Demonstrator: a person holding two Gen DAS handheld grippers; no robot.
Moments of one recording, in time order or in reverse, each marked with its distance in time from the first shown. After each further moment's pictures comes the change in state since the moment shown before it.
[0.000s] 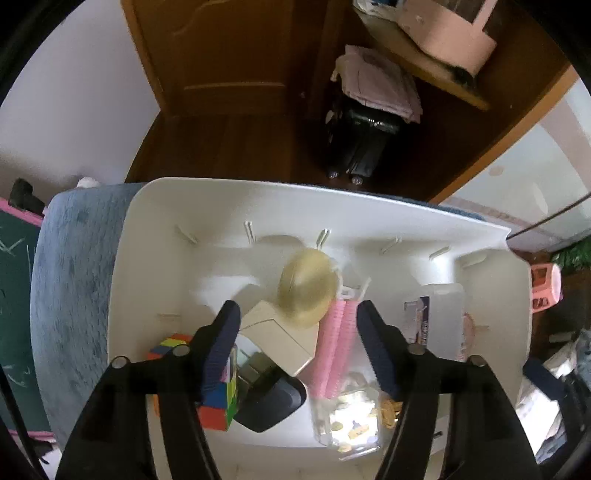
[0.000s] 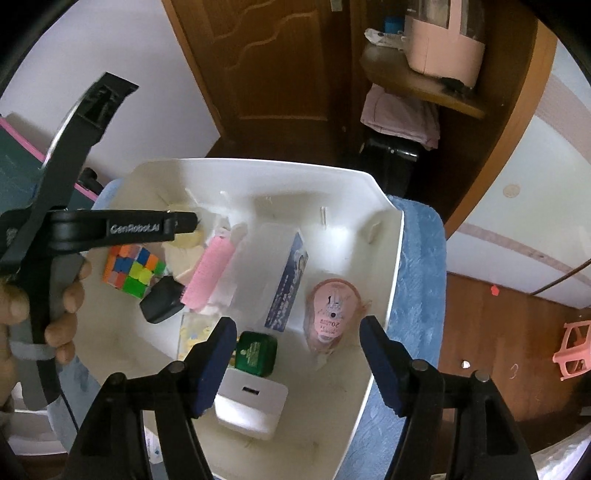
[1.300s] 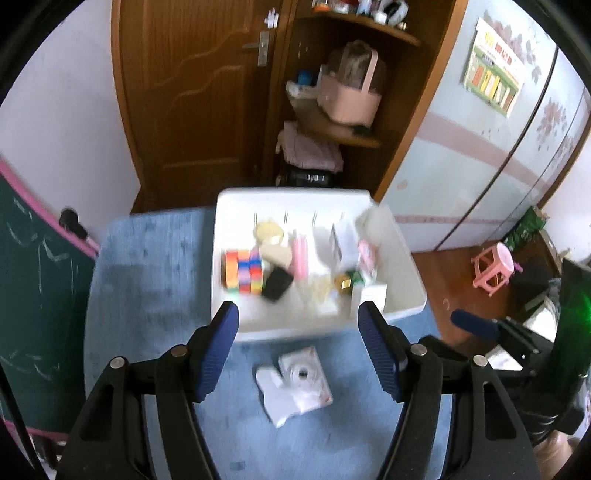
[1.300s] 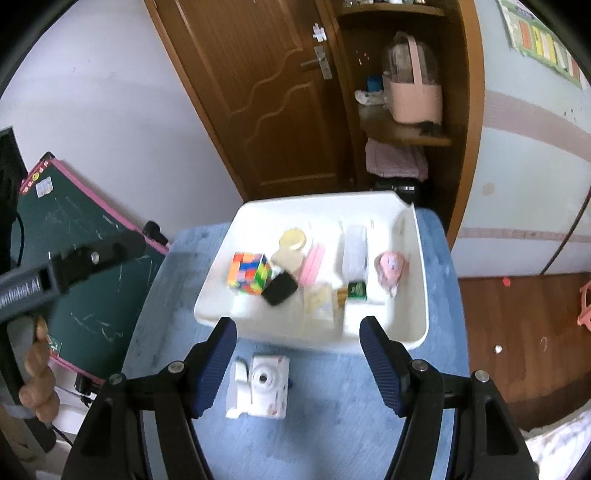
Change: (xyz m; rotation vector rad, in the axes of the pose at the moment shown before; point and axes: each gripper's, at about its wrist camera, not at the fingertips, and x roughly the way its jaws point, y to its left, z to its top) left arm -0.200 0.048 -0.174 0.191 -0.282 -0.162; right arm -0.140 0.094 -0.115 0.142 -0.237 0.074
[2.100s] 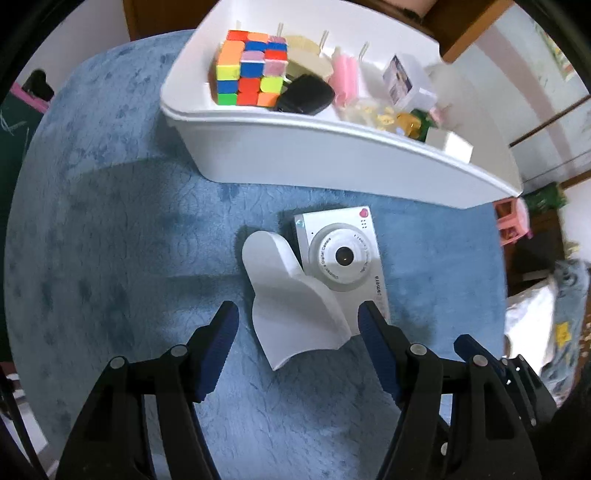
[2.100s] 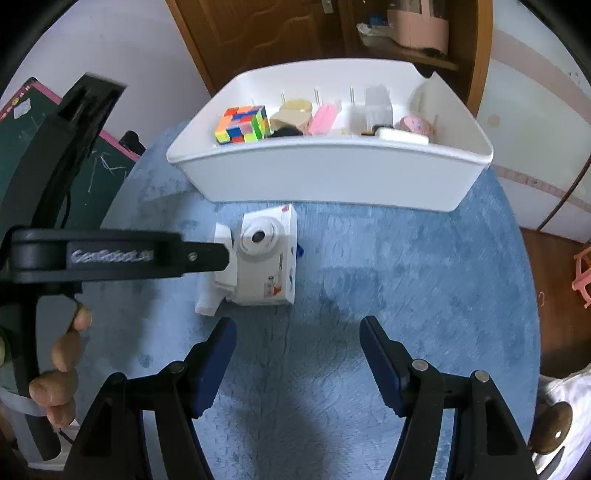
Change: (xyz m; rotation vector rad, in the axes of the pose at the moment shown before) left arm 0.143 0.021 -0.105 -0.118 0.395 0.009; right arm 0.091 0.031 -0.132 -0.012 0.183 -0.082
